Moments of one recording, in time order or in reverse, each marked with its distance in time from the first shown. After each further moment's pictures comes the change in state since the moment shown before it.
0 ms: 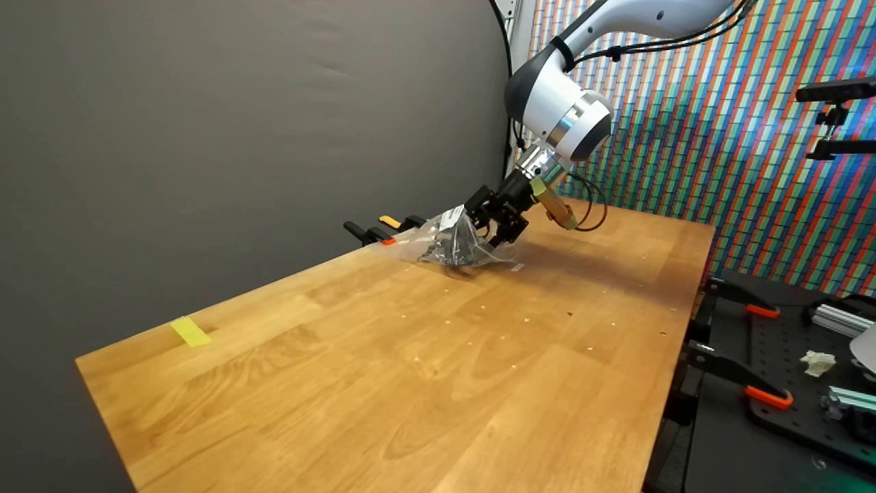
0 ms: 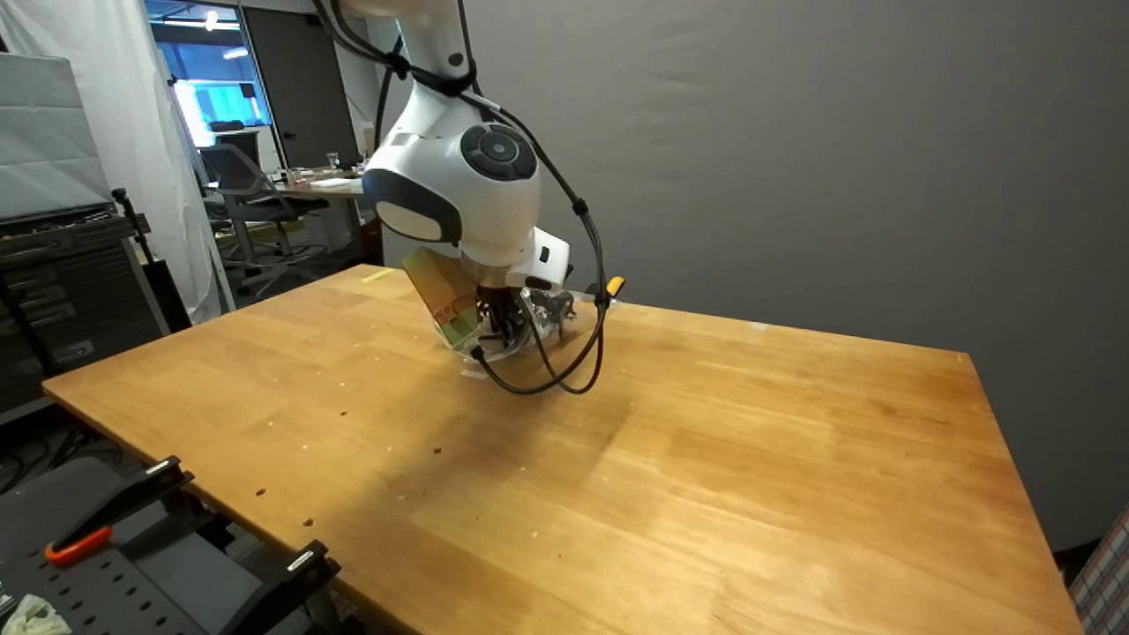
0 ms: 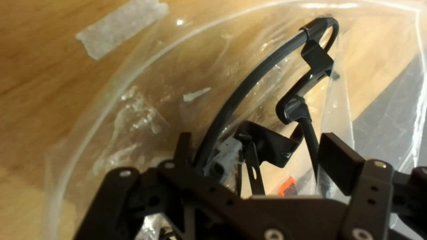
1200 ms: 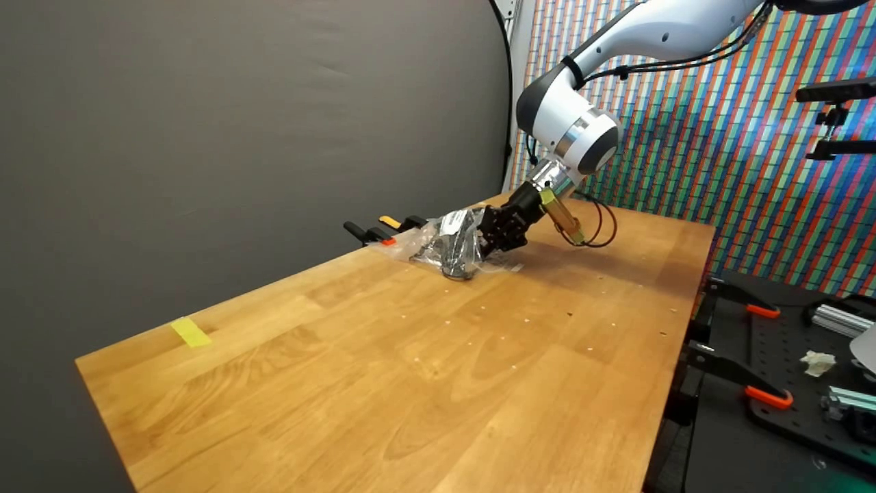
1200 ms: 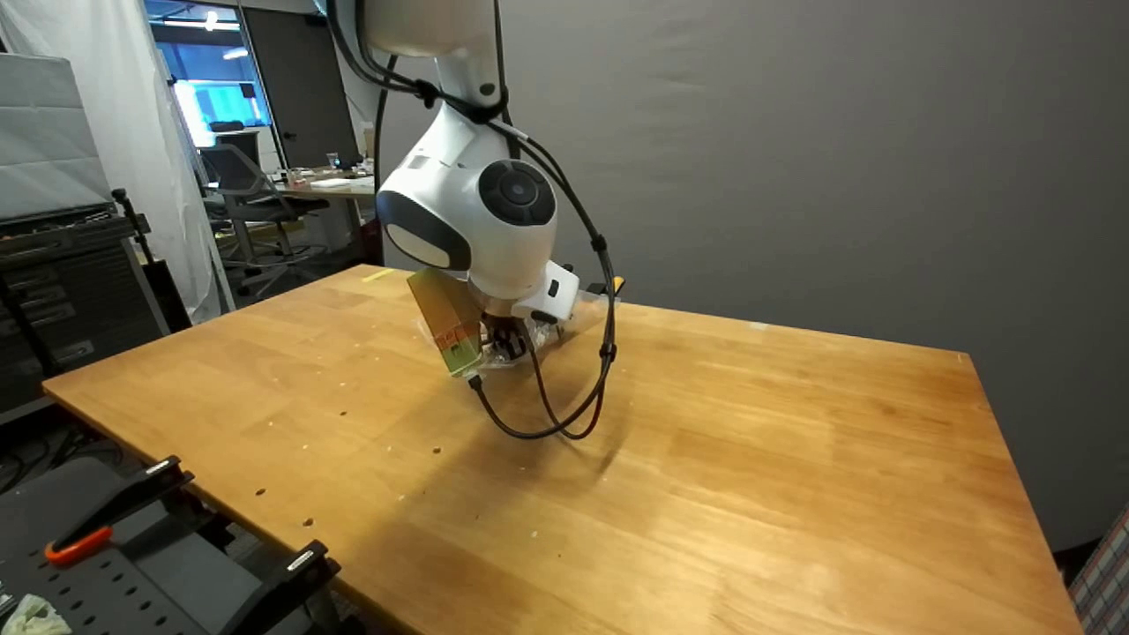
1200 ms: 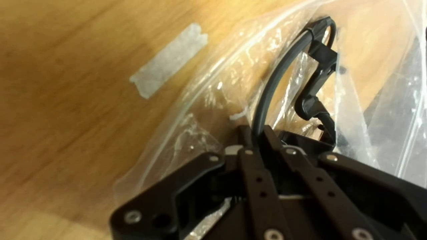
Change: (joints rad) arm -0.118 0.105 0.055 -0.008 0.000 0.000 -0.036
